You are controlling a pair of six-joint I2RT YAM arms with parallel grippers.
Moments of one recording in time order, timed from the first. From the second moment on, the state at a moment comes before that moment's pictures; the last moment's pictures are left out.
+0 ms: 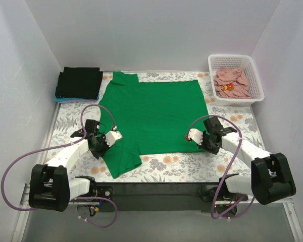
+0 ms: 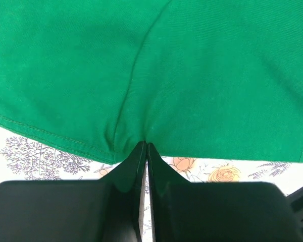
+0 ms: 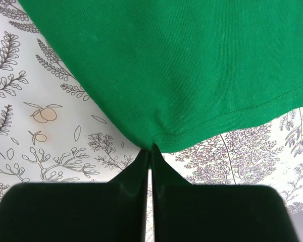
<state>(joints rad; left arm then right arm) -0.13 1.19 0.57 -0.68 0.23 0.82 0.32 1.25 0.60 -0.65 -0.03 -0.90</state>
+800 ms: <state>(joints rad) -0.10 1.16 0.77 -0.93 0.33 0.82 0.25 1.15 0.68 -0.77 -0.10 -0.95</state>
